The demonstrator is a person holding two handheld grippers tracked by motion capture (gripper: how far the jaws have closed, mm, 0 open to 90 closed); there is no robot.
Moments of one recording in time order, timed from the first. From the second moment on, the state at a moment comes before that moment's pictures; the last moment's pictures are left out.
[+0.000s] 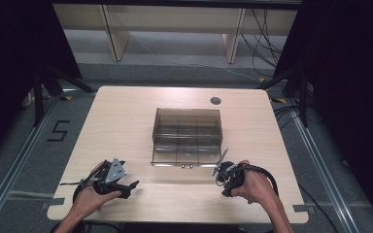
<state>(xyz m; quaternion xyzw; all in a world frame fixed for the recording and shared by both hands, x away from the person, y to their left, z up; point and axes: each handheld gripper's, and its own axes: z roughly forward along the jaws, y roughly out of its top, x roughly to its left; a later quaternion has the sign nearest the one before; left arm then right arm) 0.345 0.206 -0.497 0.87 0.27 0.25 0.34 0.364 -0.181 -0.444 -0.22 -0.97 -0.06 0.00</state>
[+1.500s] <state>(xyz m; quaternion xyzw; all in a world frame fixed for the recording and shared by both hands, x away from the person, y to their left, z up) 0.345 0.206 -0.496 0.87 0.26 0.25 0.34 0.375 -0.172 -0.473 -0.23 -0.97 0.01 0.02</state>
